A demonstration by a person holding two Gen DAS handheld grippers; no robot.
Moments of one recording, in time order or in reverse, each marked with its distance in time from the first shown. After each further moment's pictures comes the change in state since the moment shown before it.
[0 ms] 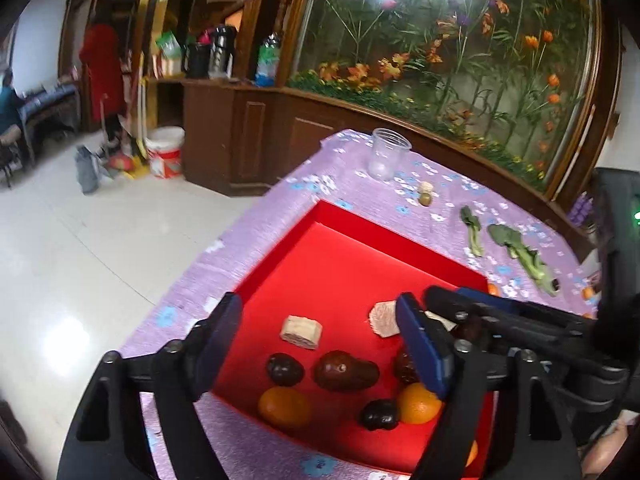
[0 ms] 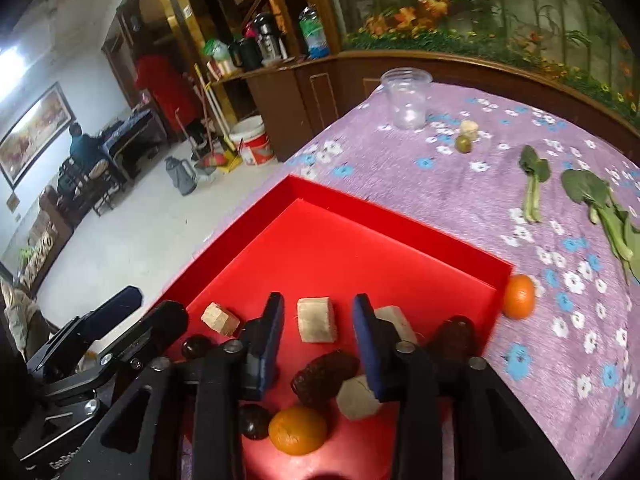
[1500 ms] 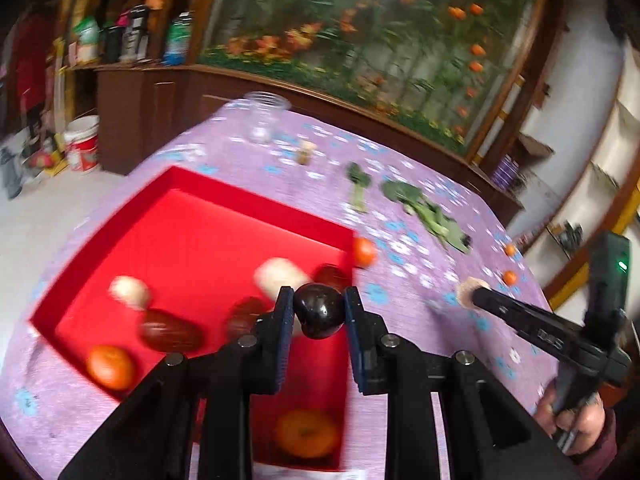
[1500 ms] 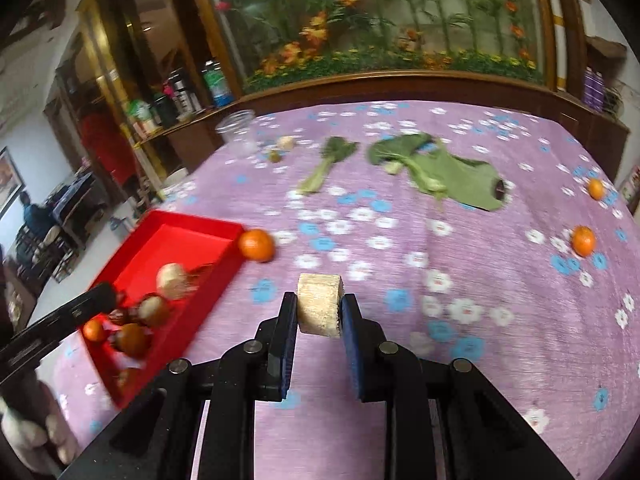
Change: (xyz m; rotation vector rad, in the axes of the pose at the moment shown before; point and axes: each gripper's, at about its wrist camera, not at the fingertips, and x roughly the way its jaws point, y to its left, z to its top) left arm 0.004 -0.072 -0.018 0.040 0.104 -0.305; right arm -0.116 -0.137 -0.067 0.145 -0.115 -0.154
